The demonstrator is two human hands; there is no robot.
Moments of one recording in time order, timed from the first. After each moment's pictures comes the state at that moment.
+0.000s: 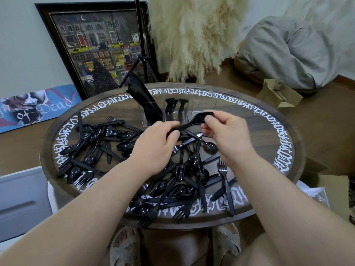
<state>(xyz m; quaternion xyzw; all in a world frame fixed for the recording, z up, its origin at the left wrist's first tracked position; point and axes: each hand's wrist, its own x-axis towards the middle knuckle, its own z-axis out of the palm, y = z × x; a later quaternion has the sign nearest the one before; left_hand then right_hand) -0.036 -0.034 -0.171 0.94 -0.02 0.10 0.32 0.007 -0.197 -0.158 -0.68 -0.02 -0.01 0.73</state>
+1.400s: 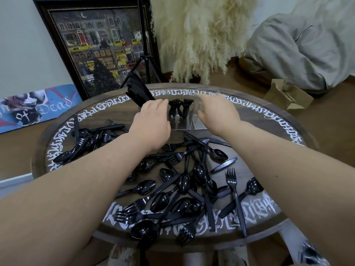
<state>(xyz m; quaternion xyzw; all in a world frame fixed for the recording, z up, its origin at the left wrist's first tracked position) 0.048 -0.002 -0.178 0.99 -0.01 0.07 0.09 0.112 -0.174 -0.164 -0.97 -0.21 -0.10 0.07</state>
